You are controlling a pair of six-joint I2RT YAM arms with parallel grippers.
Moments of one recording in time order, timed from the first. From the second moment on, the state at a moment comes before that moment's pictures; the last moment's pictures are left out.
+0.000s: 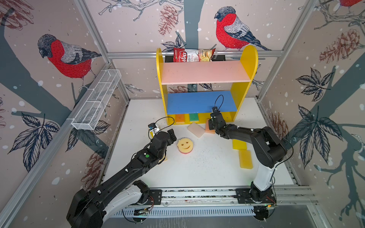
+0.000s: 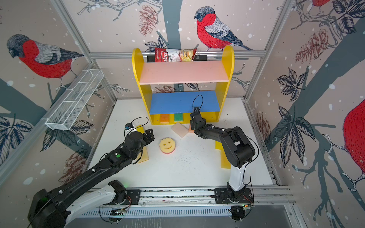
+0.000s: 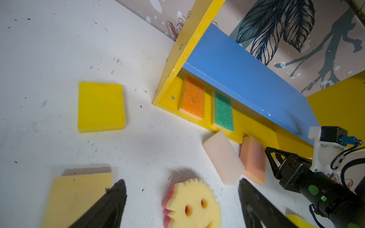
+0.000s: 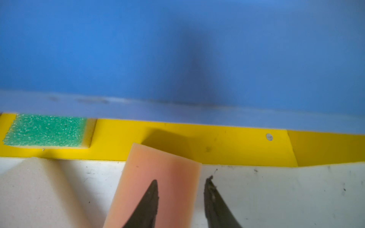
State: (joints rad) left arm -0.65 0.94 0.61 -0.21 -0.47 -0.86; right arm 0.57 1.84 1.05 0.10 0.39 0.17
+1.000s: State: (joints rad) left arm -0.64 1.07 0.64 -0.17 -0.40 -0.84; right arm 0.51 1.78 0.73 0.34 -0.11 0.66
